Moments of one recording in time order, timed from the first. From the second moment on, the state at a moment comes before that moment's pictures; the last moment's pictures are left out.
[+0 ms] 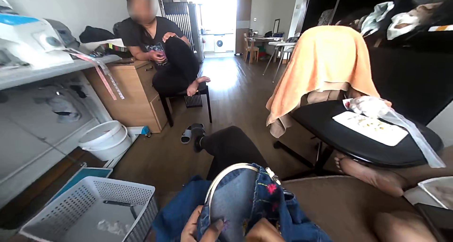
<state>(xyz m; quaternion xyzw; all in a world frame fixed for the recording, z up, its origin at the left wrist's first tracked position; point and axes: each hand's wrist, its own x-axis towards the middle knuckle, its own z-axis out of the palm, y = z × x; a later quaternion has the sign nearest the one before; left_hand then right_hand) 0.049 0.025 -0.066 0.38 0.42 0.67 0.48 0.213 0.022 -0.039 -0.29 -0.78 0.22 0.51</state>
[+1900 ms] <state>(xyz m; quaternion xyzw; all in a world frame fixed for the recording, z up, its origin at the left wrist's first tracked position) 0.048 0.025 -0.065 0.30 0.43 0.68 0.51 0.207 0.046 -0.061 -0.38 -0.79 0.14 0.46</state>
